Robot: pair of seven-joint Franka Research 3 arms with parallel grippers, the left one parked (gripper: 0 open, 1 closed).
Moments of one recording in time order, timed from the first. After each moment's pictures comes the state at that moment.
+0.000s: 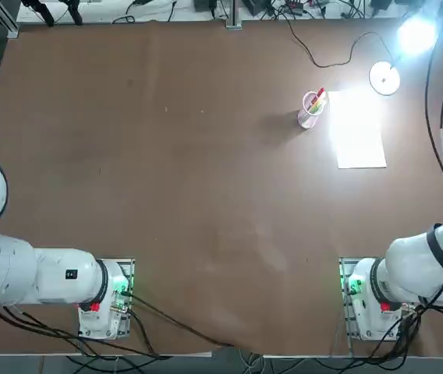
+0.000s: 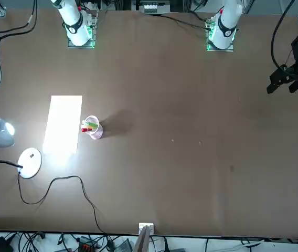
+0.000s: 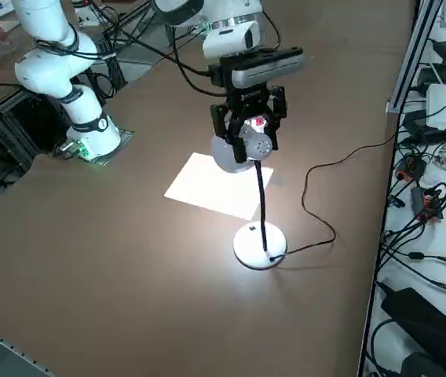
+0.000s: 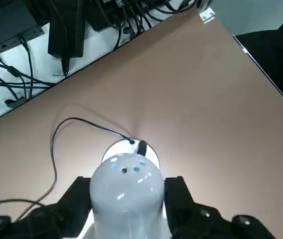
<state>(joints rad) -0.22 0.33 0.03 -1.56 -0.32 2.16 0.59</state>
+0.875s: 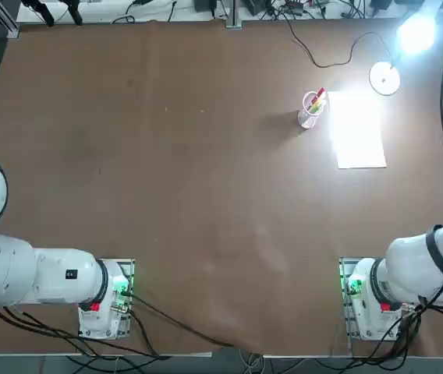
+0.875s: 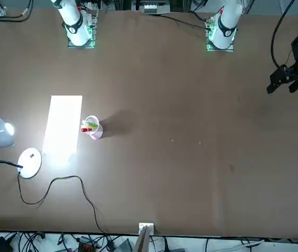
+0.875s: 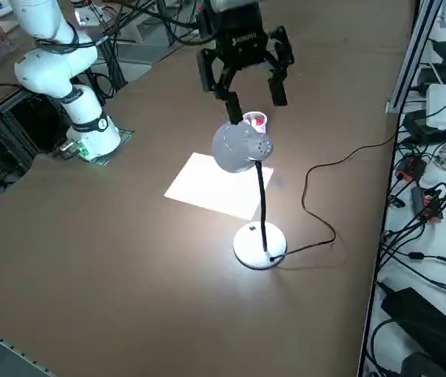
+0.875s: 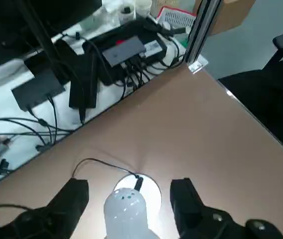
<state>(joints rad) -0.22 0.24 0.02 -1.44 -0.32 2.14 0.59</state>
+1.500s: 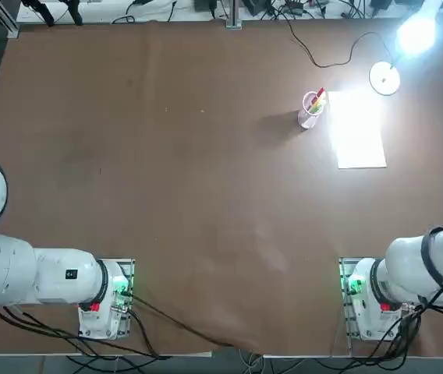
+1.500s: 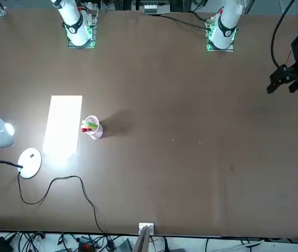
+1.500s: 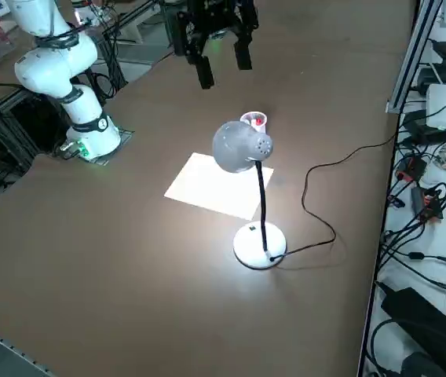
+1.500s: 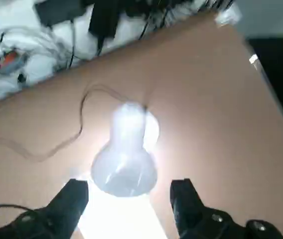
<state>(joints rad) -0.22 0.16 0.02 -1.40 -0.08 1.75 0.24</state>
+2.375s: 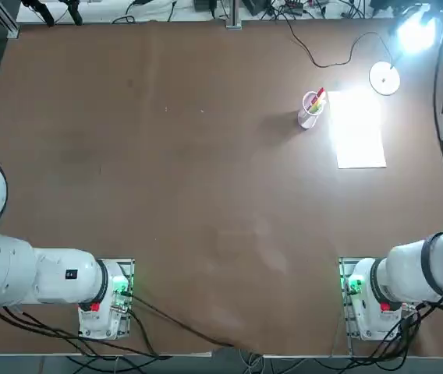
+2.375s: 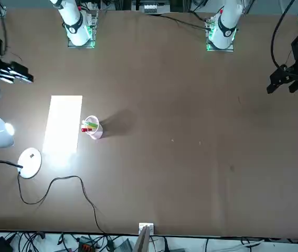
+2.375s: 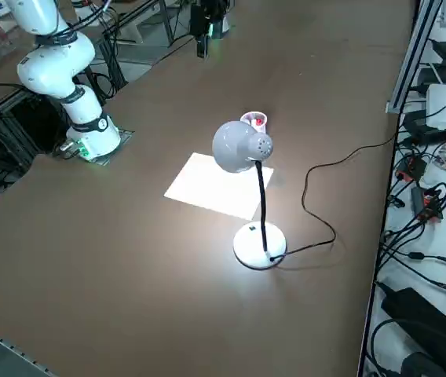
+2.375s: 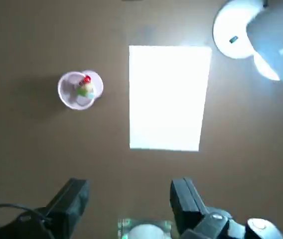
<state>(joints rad) -0.01 0.10 0.06 -1.53 0.02 1.47 0.01</state>
